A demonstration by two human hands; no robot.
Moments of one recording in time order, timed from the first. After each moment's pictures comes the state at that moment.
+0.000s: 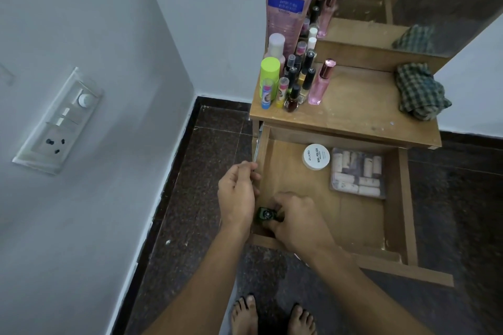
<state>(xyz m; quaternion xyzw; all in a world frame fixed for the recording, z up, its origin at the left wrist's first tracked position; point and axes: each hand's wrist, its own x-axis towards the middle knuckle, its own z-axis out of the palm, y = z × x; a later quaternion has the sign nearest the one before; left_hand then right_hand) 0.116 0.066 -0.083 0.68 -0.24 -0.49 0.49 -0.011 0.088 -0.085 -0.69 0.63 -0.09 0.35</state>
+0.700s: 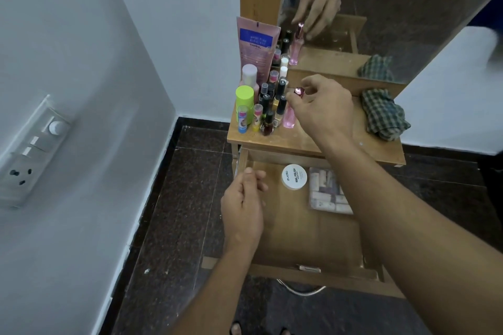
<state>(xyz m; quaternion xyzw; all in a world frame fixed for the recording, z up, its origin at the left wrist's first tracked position) 0.073 0.052 -0.058 0.63 -0.36 -0.44 0.52 -0.053 -0.091 0.025 -0.60 0.73 -0.31 0.12</state>
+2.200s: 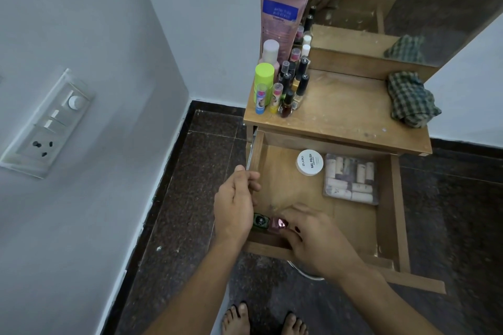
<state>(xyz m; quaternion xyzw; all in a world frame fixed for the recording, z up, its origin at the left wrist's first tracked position) 0.112 0.072 -0.086 0.68 -0.35 -0.44 0.46 -0.059 0.098 -0.080 -0.79 0.52 -0.11 0.31</state>
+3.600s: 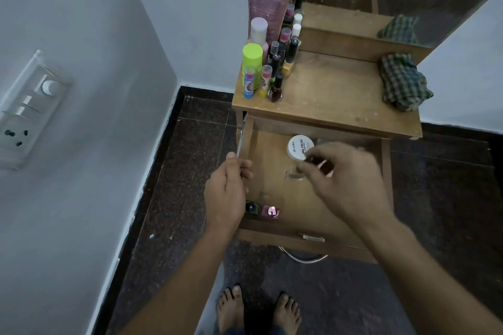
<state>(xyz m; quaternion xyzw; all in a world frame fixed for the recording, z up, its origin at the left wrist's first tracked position) 0.108 0.072 -0.088 0.69 -0.36 -0.44 0.45 -0.078 0.051 -0.013 -0.71 0.65 -0.20 0.17</state>
